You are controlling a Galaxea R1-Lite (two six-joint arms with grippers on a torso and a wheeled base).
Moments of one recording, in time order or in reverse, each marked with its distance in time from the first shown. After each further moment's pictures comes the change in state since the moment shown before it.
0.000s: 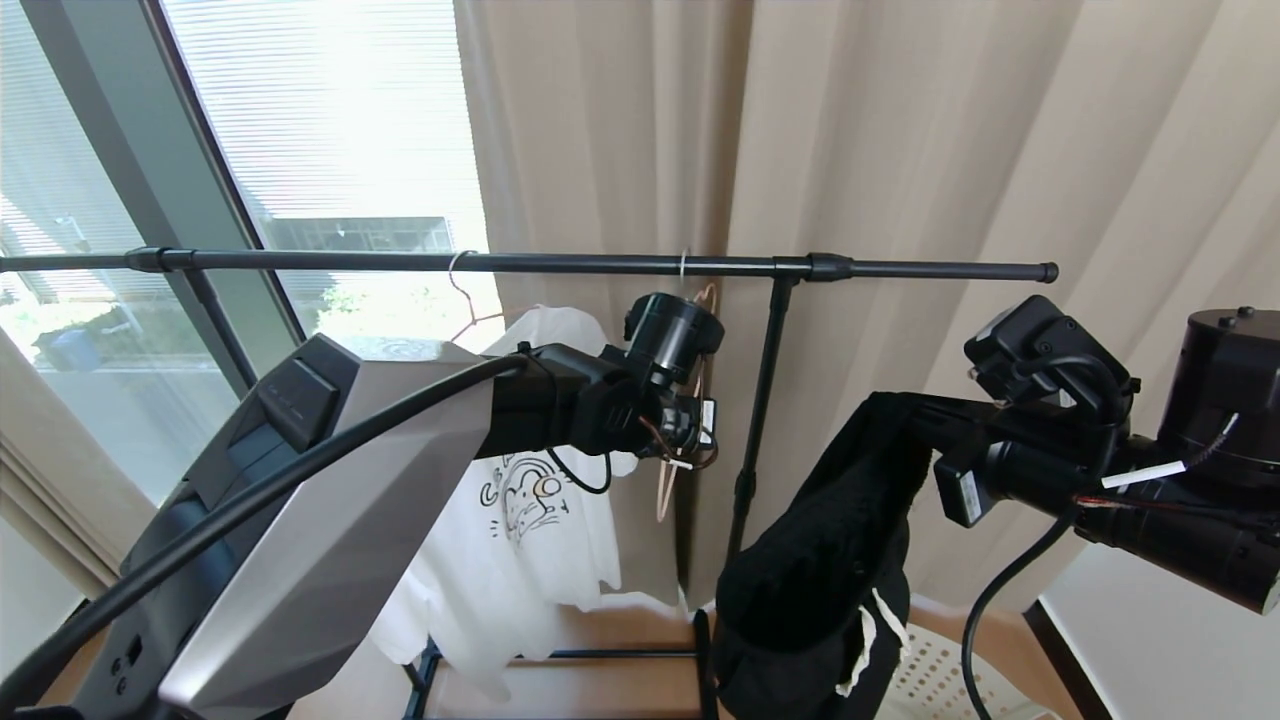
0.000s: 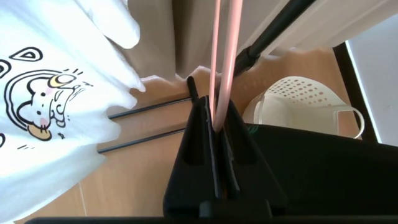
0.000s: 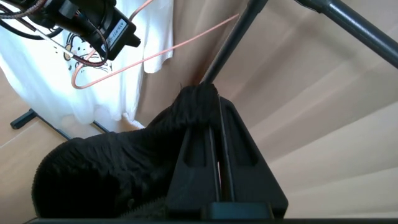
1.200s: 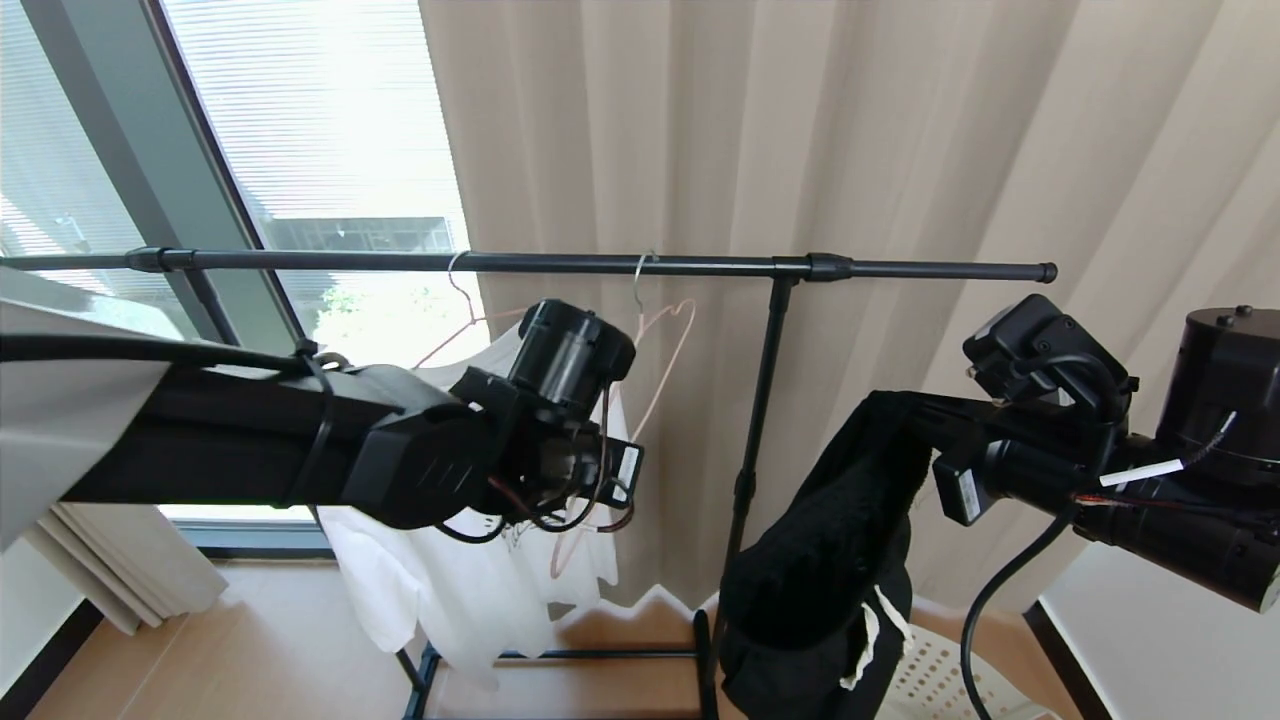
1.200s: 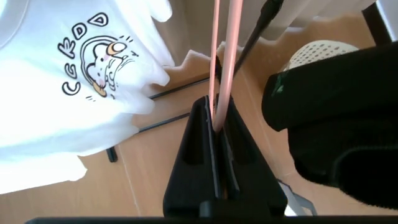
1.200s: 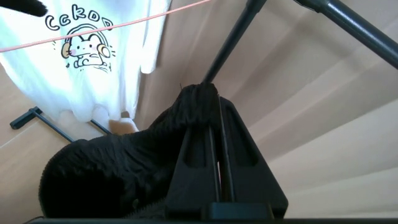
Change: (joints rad) left arm -0.004 -0.463 0.721 -0.208 0.033 0.173; right arm 0.000 0.003 -0.004 0.001 -0.004 0.000
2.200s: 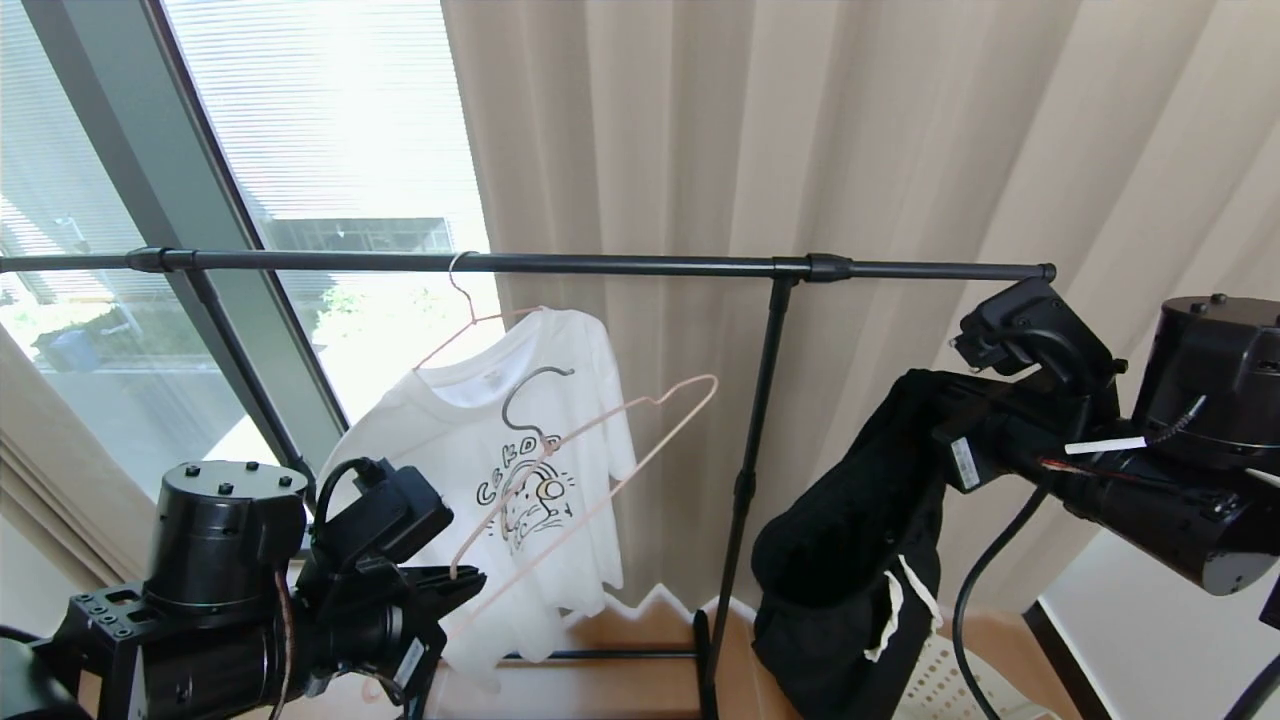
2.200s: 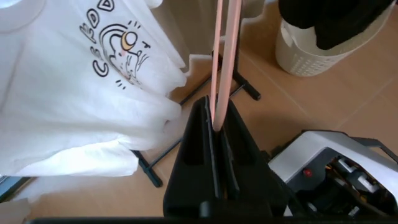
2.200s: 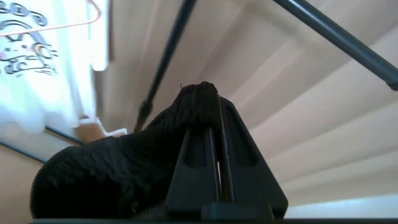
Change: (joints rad) left arm 0.249 -0.394 0.882 -0.623 -0.480 0.470; right arm 0.002 0.042 -0.038 -0.018 -0.287 0.000
